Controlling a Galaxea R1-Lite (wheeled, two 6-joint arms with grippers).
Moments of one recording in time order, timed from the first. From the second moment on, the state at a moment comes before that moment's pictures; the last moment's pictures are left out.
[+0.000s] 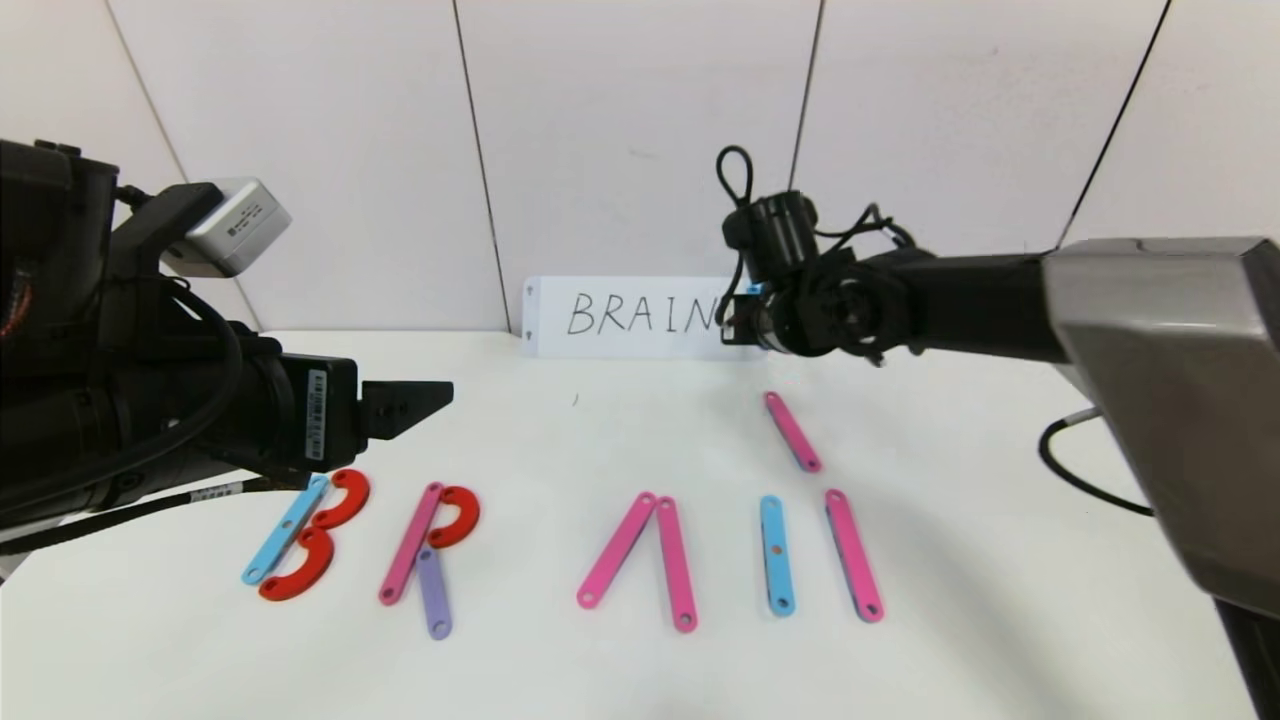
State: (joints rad) left arm -0.53 1.29 -0.99 0.13 0.20 -0.21; right arm 0.51 2.28 -1.94 0.24 -0.52 0.31
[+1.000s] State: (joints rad) left arm -0.52 1.31 -0.99 0.13 0.17 -0.21; right arm 0.51 1.60 -0.88 0.01 -0.53 0.33
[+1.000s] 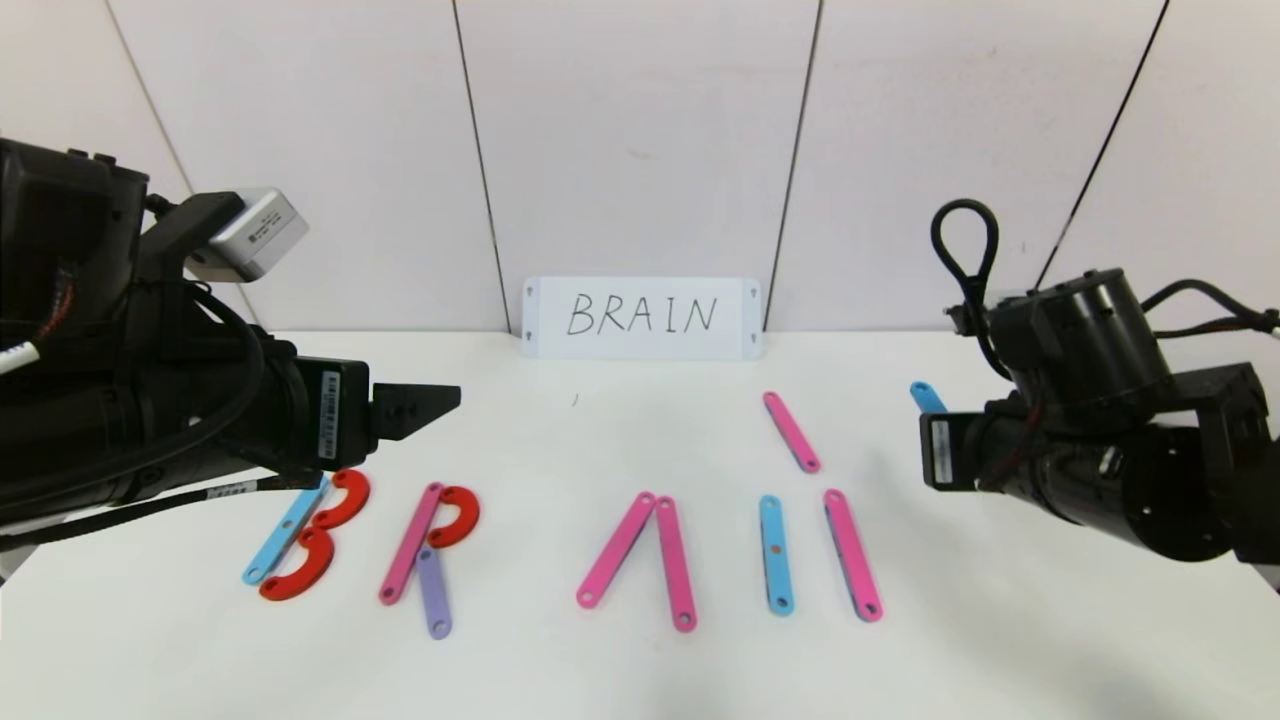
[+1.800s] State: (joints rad) left arm -0.52 1.32 -0.99 0.12 0.17 -0.21; right arm 0.52 1.77 -0.59 -0.44 -0.36 0.29
